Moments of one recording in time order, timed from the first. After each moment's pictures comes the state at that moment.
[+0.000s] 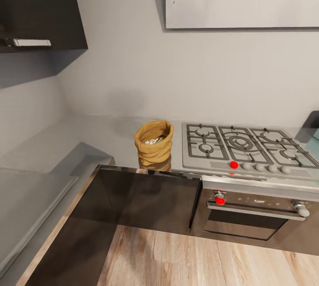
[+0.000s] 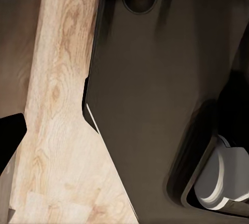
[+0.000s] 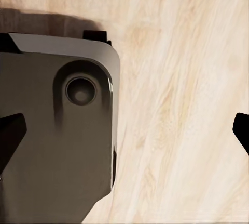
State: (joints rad) left arm 0.00 -0.01 0.15 -0.05 0.06 -0.11 0.02; right arm -0.21 -0.06 -0.34 0.03 0.39 -0.06 -0.06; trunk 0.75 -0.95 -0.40
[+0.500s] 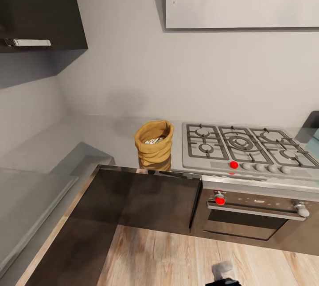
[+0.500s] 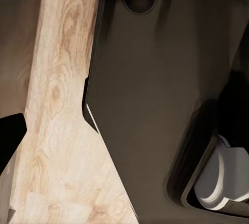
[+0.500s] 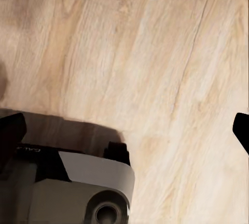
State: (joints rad) left arm 0.00 -0.01 0.15 -0.05 0.06 -0.11 0.02; right arm -0.21 0.09 -0.15 -0.74 0.39 0.46 0.12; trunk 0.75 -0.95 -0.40
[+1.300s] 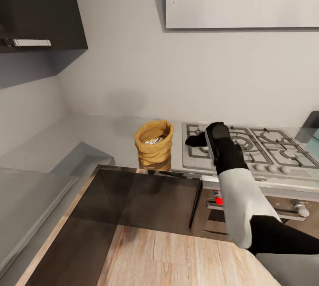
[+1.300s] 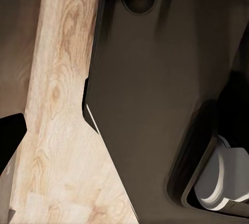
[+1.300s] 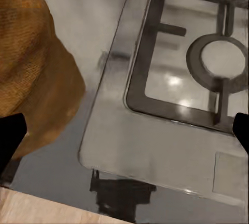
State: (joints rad) left arm 0.00 -0.01 0.15 -0.05 0.06 -0.11 0.02; right arm -1.12 0.16 -0.13 -0.93 0.39 1.04 0.23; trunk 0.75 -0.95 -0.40
